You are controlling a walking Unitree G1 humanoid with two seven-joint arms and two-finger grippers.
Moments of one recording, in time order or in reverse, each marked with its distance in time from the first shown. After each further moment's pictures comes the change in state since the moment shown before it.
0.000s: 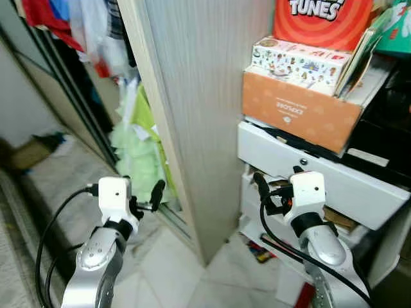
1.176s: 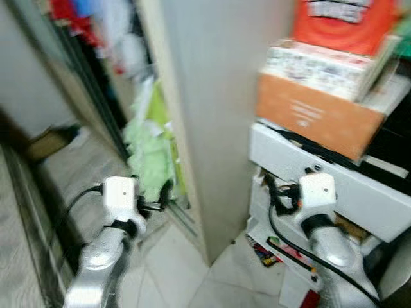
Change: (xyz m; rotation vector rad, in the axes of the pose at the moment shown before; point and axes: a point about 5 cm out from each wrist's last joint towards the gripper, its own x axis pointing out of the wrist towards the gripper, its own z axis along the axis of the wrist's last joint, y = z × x) left arm -0.001 -0.002 0.000 -0.006 0.009 -0.011; right arm 0.000 -0.003 0.001 -0.011 0.000 -0.014
